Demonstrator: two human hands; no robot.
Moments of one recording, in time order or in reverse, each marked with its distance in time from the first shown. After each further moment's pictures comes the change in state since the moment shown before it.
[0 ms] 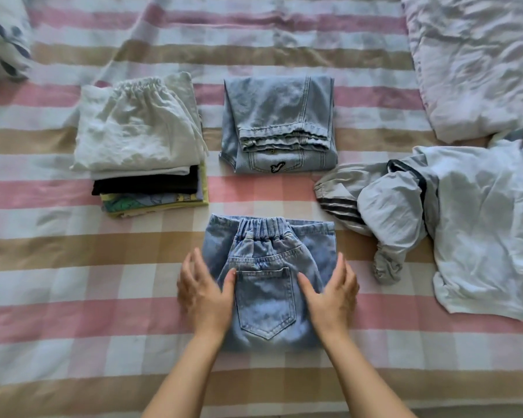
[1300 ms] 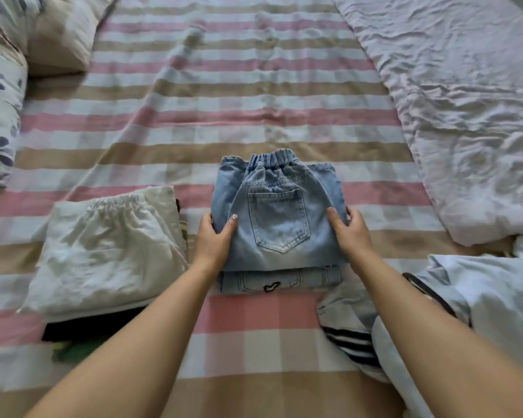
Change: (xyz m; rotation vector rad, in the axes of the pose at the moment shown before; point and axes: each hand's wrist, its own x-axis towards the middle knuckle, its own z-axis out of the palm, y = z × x) left_hand 0.268 0.173 0.009 -0.567 -0.114 0.111; right_hand 0.308 -0.130 -0.039 0.525 -0.109 -0.075
